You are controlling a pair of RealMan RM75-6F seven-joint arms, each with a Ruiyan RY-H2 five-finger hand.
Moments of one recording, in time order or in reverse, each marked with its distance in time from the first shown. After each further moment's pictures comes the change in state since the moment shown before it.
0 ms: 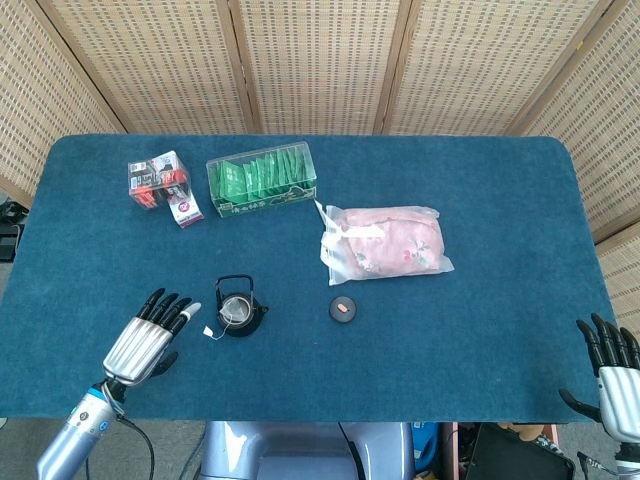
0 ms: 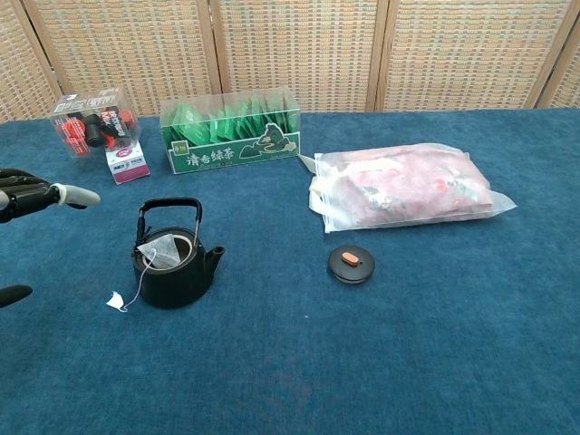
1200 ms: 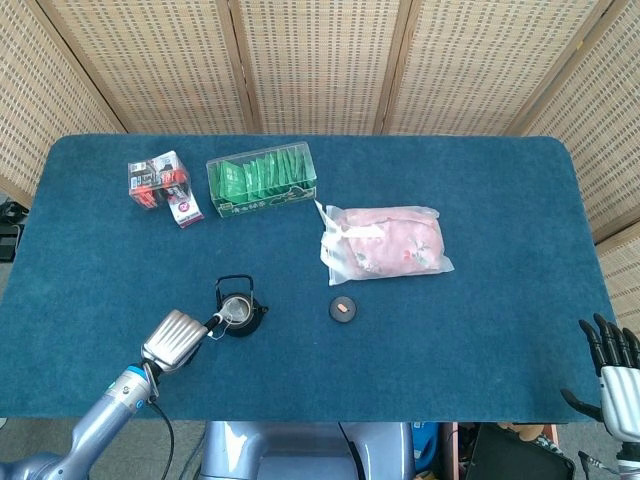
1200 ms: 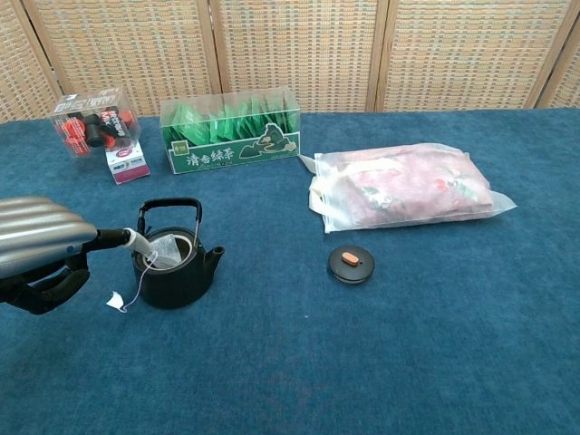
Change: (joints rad) left arm -0.209 0.008 -0.042 -0.155 -0.423 -0.277 0.347; right arm 0.000 -0.001 0.003 0.007 0.013 -0.010 0.005
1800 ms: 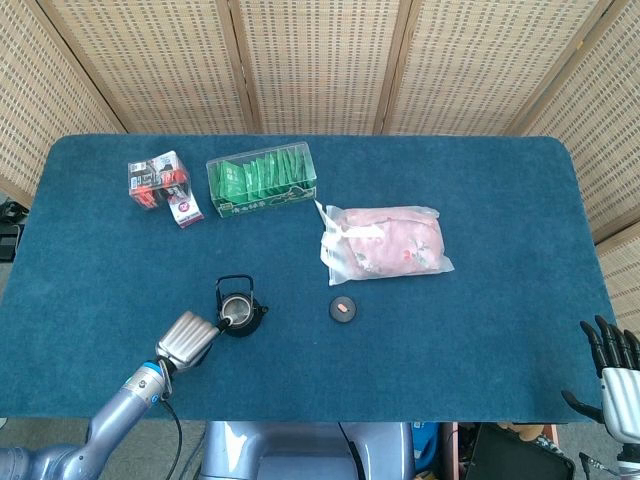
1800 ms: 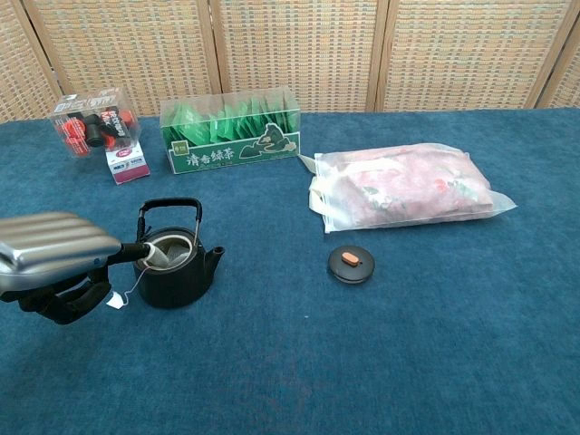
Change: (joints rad) left arm -0.071 -0.061 0.019 0.034 -0.098 -0.003 0.008; right arm -0.007 -0.002 -0.001 0.004 0.004 0.005 0.003
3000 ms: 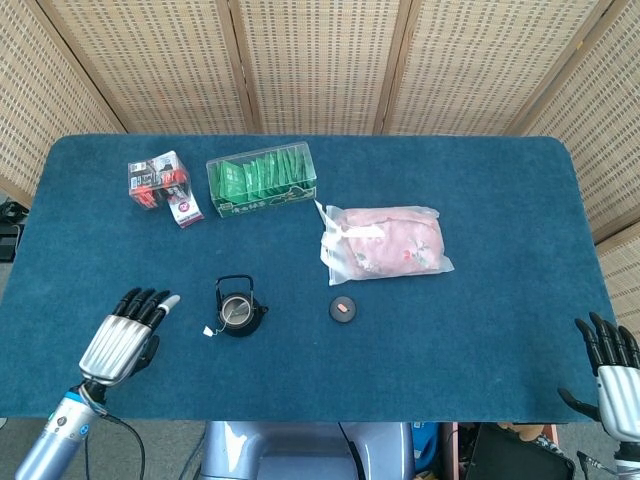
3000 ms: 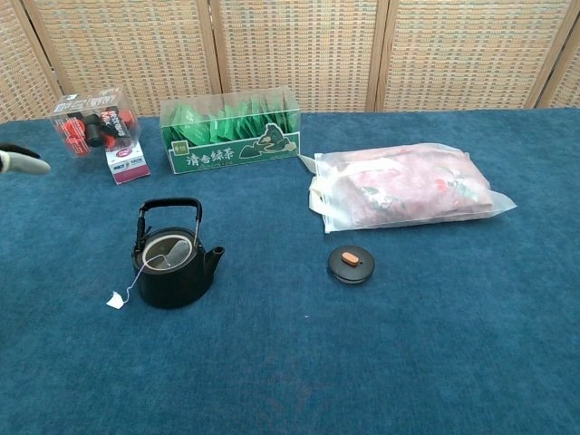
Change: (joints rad) left arm 0.275 0.136 0.108 0.032 0.450 0.439 -0.385; right arm 0.011 0.002 0.000 -0.002 -0.031 0.011 0.005
